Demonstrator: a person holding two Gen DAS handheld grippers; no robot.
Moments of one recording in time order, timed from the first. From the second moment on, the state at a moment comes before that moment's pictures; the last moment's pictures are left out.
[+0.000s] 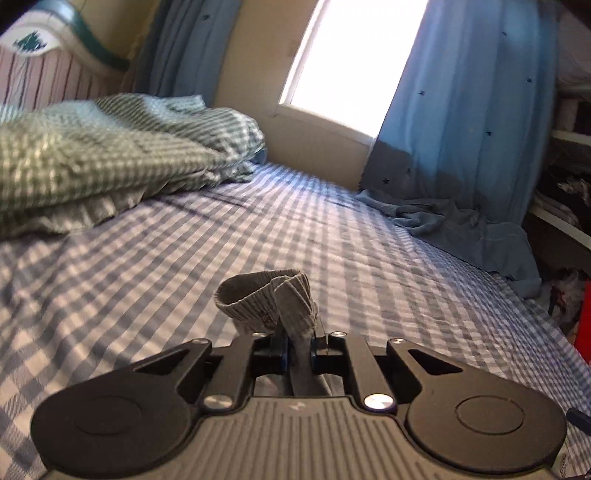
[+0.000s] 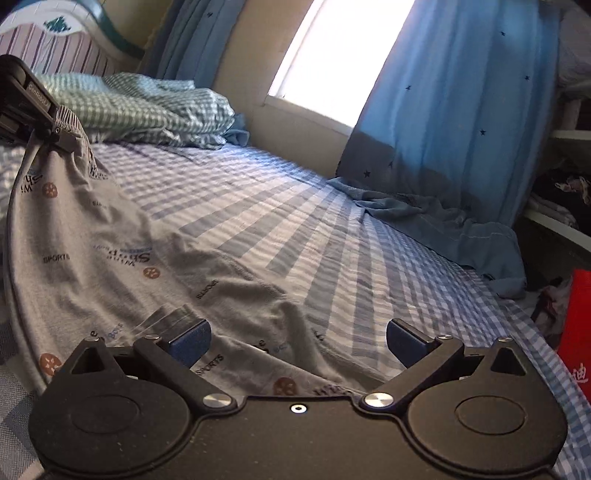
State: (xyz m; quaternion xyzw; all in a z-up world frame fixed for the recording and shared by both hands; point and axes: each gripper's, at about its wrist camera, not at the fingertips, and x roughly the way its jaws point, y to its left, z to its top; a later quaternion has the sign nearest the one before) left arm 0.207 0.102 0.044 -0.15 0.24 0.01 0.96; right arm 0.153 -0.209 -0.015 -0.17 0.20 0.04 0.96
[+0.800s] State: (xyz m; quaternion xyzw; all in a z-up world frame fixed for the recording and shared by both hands) left arm 0.108 -0.301 -0.037 0.28 0.24 -0.35 0.86; right arm -0.036 -0.460 -0.041 -0.02 0.20 -0.21 0.96
